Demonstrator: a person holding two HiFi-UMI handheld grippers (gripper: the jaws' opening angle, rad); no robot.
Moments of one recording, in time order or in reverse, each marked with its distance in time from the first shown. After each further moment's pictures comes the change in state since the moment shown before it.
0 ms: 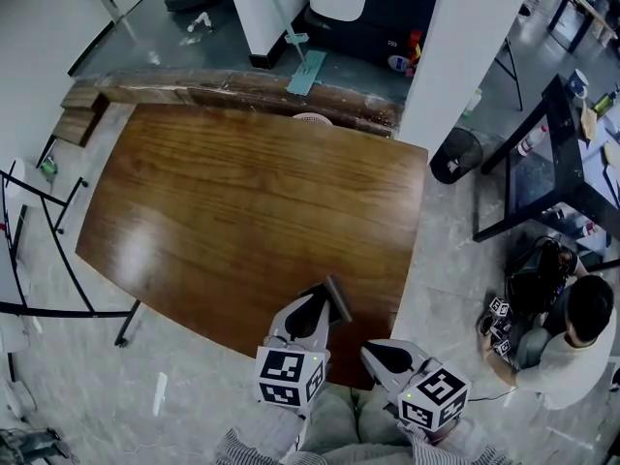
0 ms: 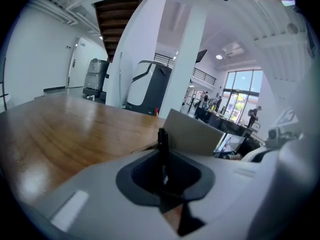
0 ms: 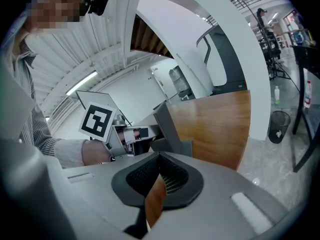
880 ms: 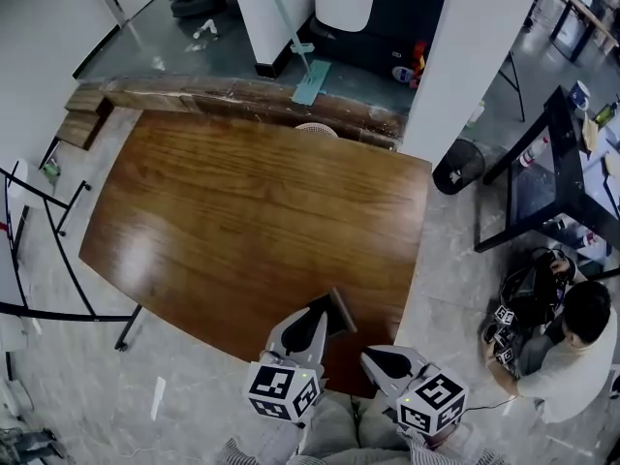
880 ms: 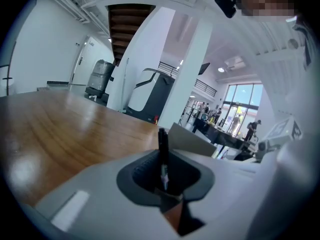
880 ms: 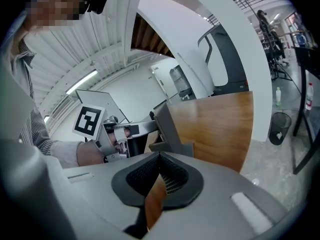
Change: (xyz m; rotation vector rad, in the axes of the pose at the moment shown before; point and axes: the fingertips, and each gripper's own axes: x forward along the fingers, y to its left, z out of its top) left arm -0.019 0.008 0.013 -0.085 -0.102 -0.034; right arm 0.011 0.002 0.005 -0.011 0.007 -0.003
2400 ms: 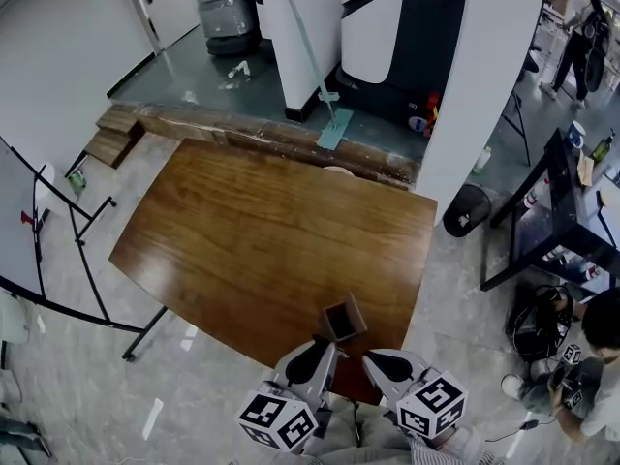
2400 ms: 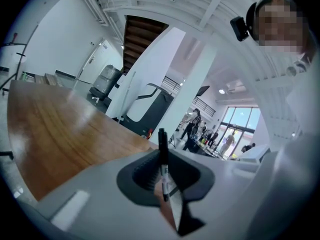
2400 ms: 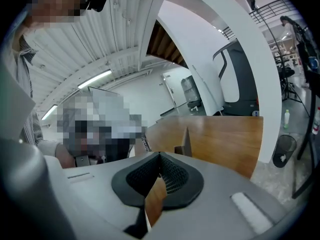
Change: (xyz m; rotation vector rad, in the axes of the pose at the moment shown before) left arm -0.094 -0.043 0.048 -0.164 -0.161 -0.064; right arm -0.020 0.049 0.044 -0.153 -0.089 0.033
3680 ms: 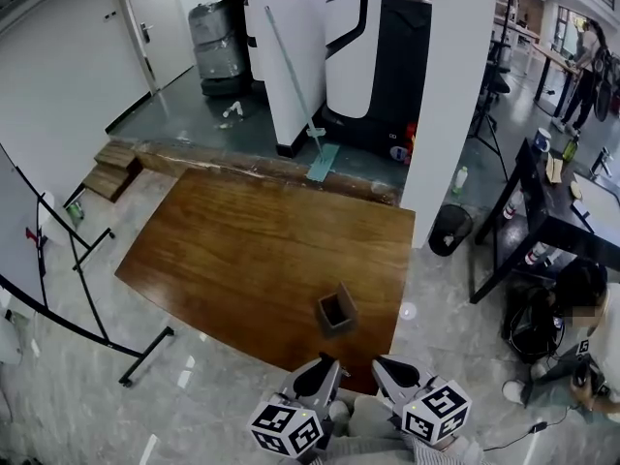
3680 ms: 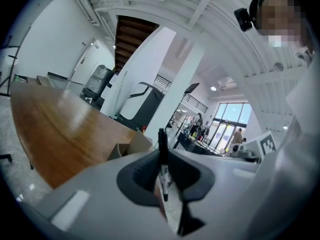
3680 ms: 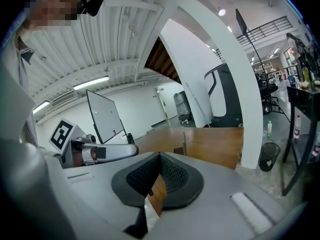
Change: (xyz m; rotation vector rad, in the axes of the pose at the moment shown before) left arm -0.060 -0.041 -0.054 0.060 0.023 -0.069; right arm -0.068 0.038 -0.019 -0.026 -0.147 -0.142
